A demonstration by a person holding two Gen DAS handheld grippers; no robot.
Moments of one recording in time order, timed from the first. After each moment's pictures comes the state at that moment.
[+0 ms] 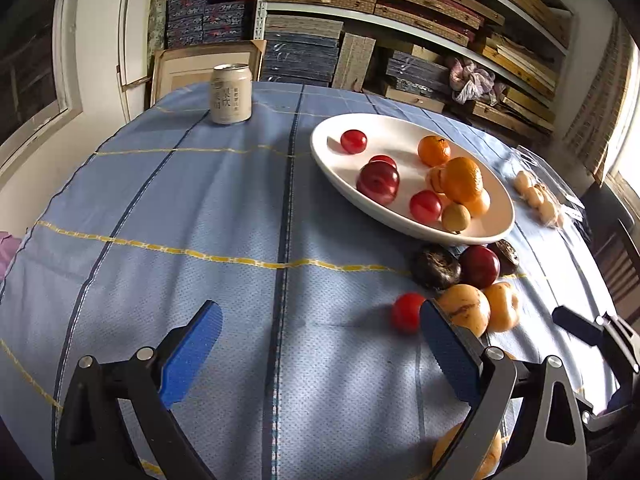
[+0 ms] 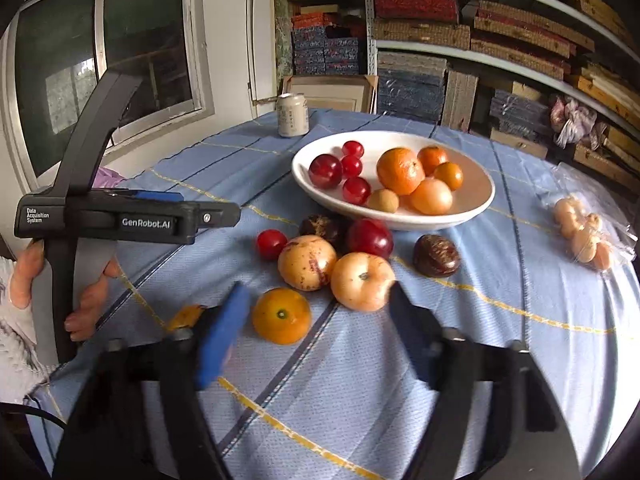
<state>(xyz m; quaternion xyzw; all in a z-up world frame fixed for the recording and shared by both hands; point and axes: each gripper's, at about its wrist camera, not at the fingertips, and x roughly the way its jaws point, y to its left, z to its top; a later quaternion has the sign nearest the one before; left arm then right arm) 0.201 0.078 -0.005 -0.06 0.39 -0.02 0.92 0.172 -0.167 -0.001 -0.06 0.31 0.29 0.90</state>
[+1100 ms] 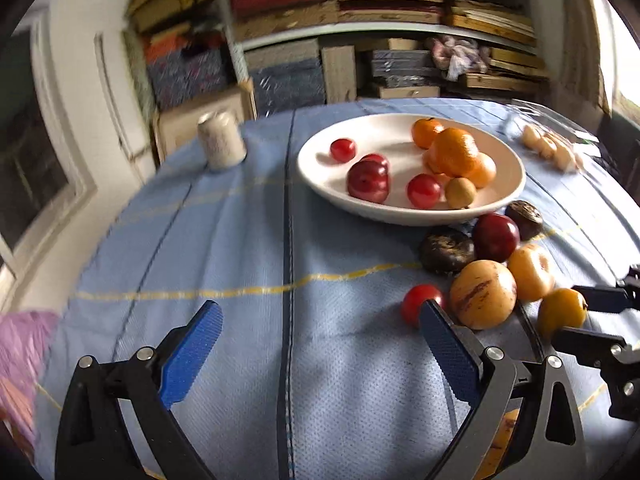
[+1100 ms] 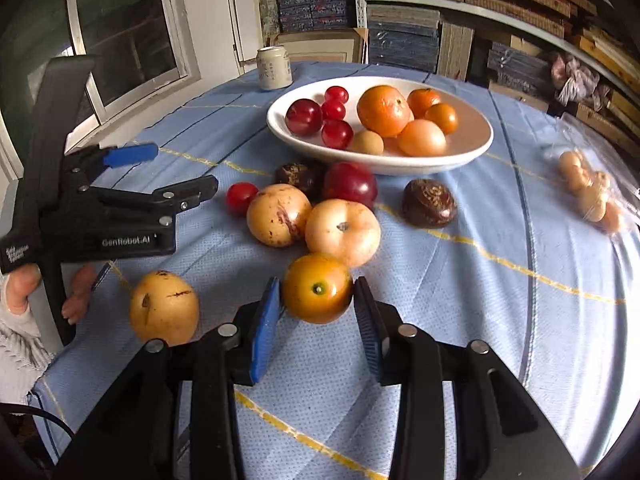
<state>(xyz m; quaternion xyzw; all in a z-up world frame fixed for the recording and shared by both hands) 0.195 0.037 -0.013 0.10 0.34 0.01 0.93 0.196 -0.173 -0.022 -0.06 0.39 0.27 0.88</state>
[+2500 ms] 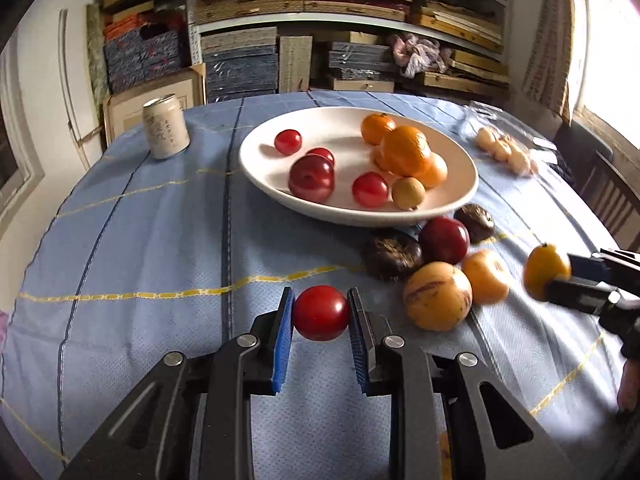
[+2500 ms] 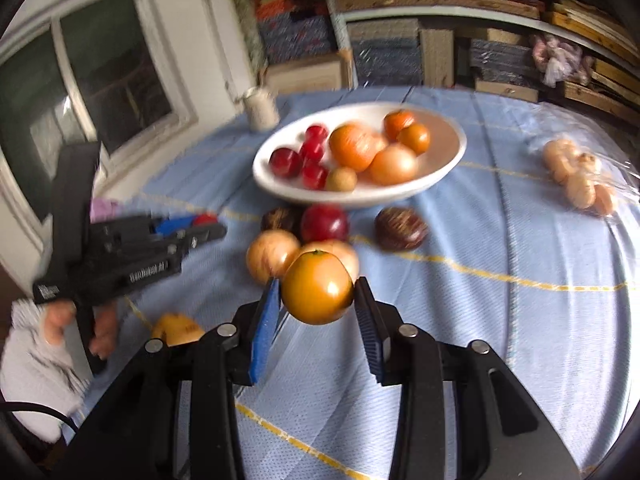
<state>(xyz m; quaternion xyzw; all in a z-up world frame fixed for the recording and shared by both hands) 0.213 0.039 -0.015 0.03 0.38 -0.09 0.92 0.198 -0.216 0.003 0.03 0.36 0.27 0.89</state>
